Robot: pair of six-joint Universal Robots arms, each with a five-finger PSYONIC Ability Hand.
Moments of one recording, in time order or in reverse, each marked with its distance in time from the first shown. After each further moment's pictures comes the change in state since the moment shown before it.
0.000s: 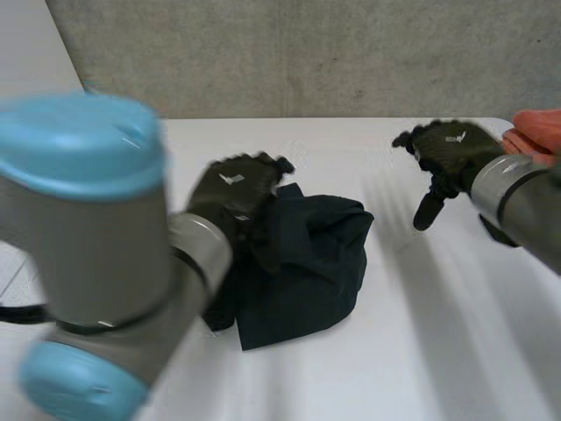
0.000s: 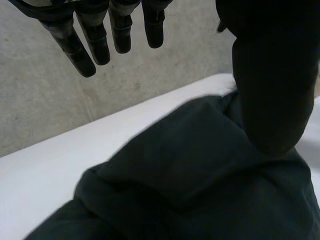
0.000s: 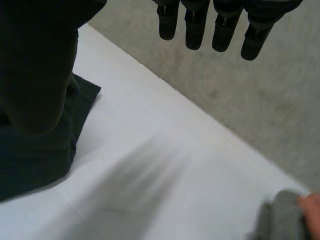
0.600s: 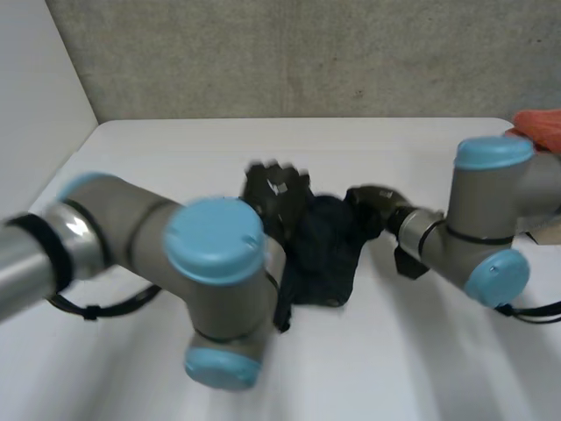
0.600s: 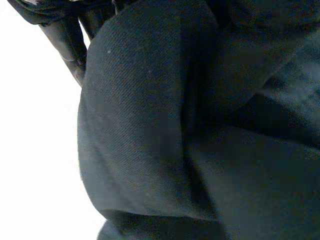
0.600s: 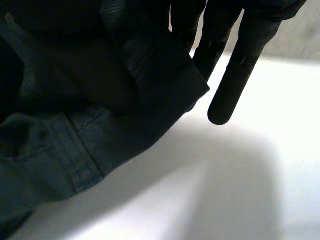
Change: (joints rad) left arm -0.022 -0.248 0.028 0.483 -0.092 0.332; right arm 0.037 0.386 -0.134 -0.185 -0.194 0.363; left_hand 0.929 0.979 0.966 0.989 0.904; right_hand 0.861 0.969 0.971 0.981 0.933
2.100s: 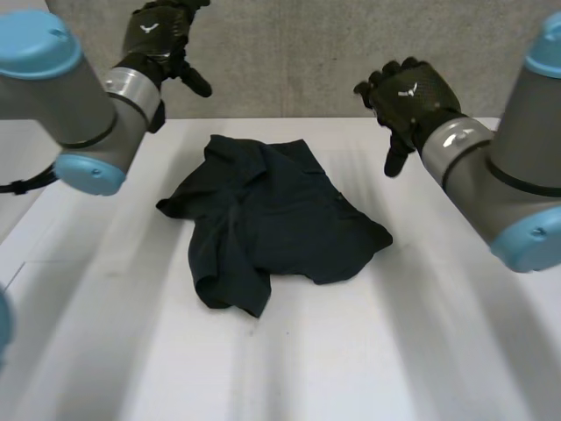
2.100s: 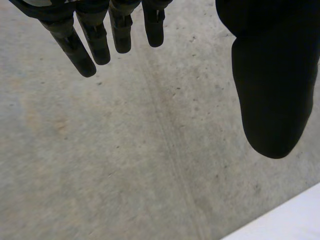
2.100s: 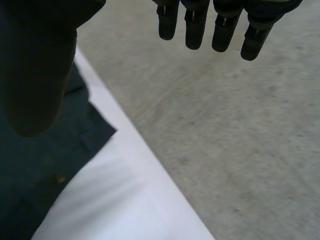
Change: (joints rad) left arm 0.477 -0.103 0.547 -0.182 0.436 -0.337; right arm 0.067 -0.306 -0.019 0.010 0.175 -0.620; left_hand -0.939 -0.979 -0.967 -0.990 -0.900; right_hand -0.858 -0.967 -0.969 -0.980 -0.932
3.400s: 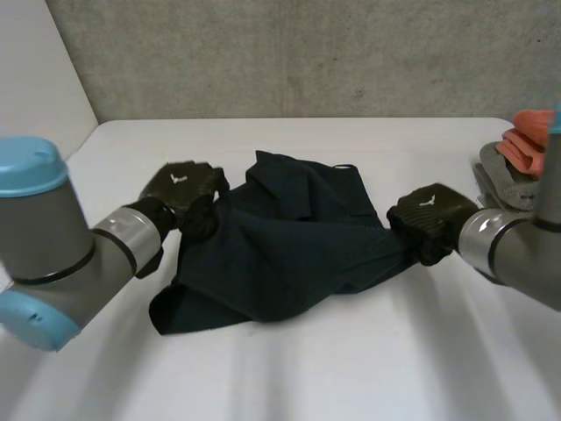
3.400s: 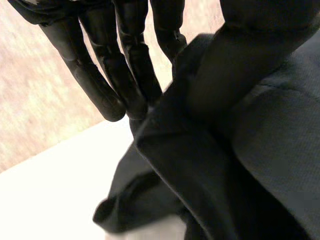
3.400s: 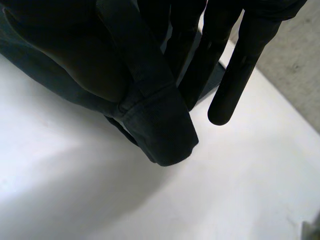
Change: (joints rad) left arm -0.014 0.350 -0.865 0.030 0.157 0.198; right arm -0.143 -0.023 0.281 0.220 -0.140 -0.065; left_hand 0.887 0.876 0.876 0.882 0.853; right_hand 0.862 0.956 0.971 0.980 0.963
